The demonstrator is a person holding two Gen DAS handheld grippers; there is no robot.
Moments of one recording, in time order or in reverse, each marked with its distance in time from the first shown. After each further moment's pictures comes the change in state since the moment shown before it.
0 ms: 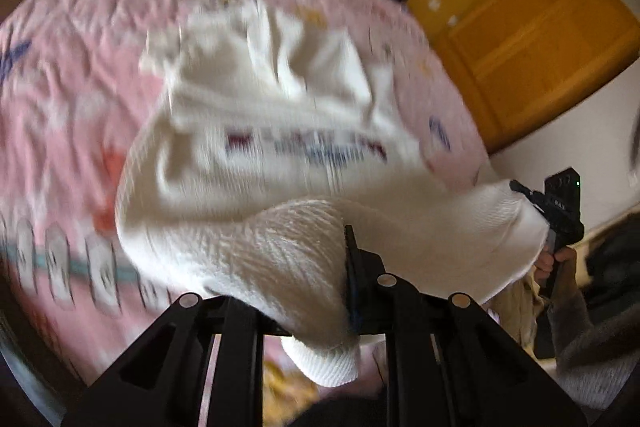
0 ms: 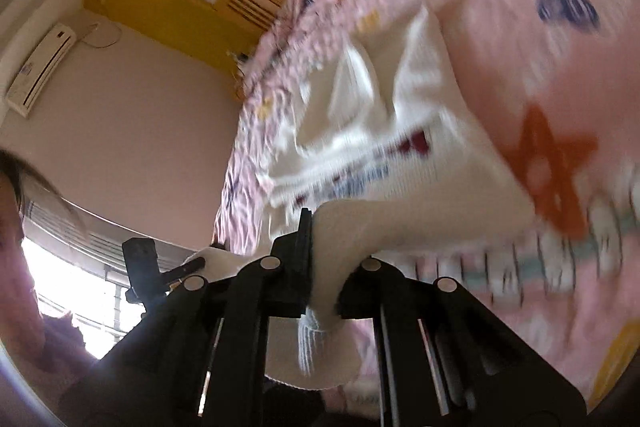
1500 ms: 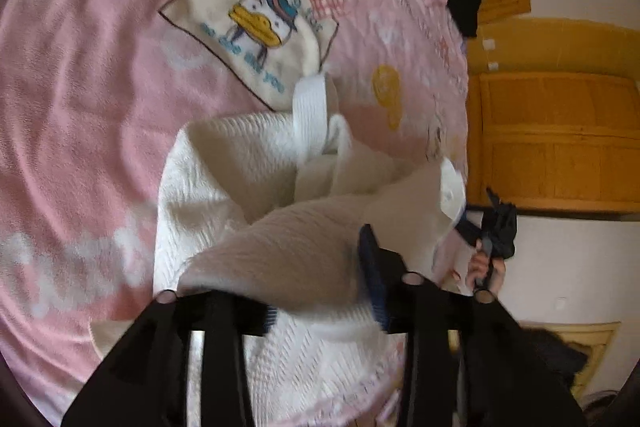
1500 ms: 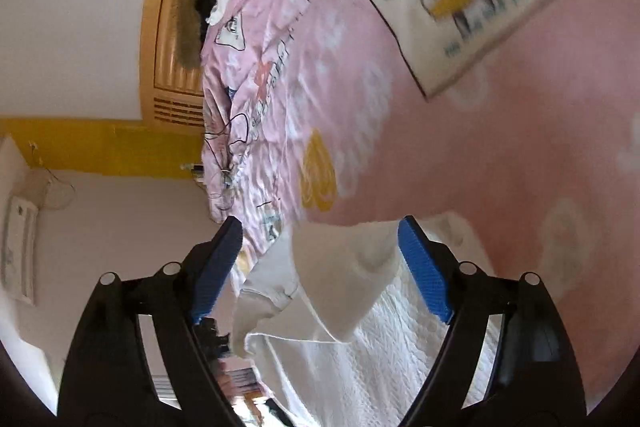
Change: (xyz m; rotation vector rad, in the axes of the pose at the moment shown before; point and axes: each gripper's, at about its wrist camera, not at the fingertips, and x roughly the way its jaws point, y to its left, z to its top) left arm 0.215 0.188 0.342 -0.369 0.333 -0.200; right arm 0.236 -0.145 0.335 0.415 -0.066 -0.025
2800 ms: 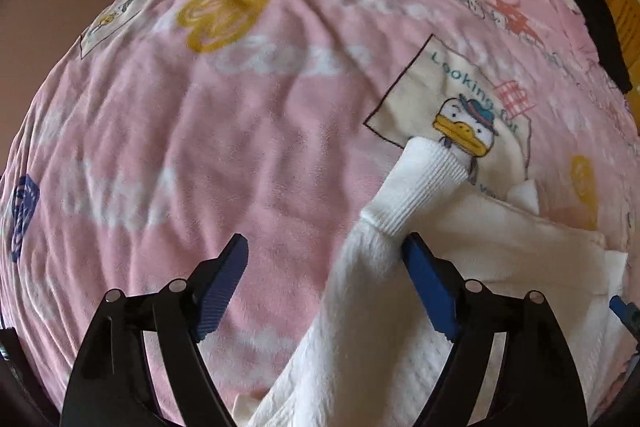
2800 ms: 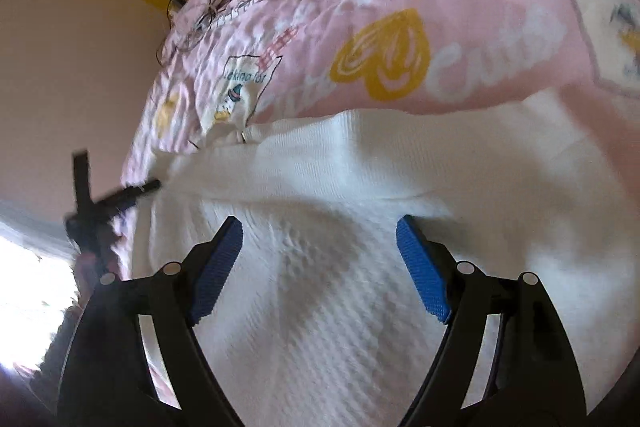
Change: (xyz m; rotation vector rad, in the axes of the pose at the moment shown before) left arm 0.001 0.019 0.002 -0.014 -0.496 0.770; right arm 0.130 0.073 -0.124 -0.653 0.243 -0.269
